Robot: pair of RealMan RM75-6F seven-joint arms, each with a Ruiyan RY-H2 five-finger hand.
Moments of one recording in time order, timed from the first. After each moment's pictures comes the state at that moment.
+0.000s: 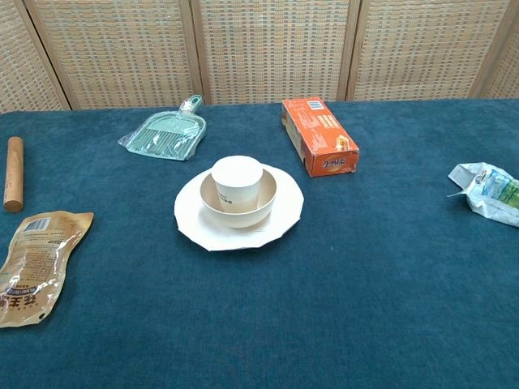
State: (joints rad) left arm -0.09 -1.22 -0.06 -1.72 1.46 1.52 0.28; right arm 0.08 -1.16 0.04 -1.57 -1.54 1.48 0.06
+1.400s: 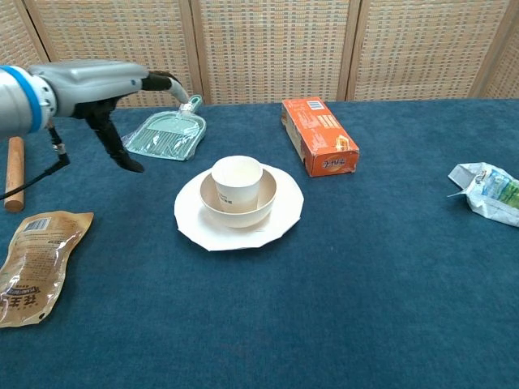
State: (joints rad) left arm -0.75 -1.41 -0.32 -1.70 0.94 0.87 0.69; right arm 0.12 -1.19 0.13 -1.40 -1.40 1.38 0.24
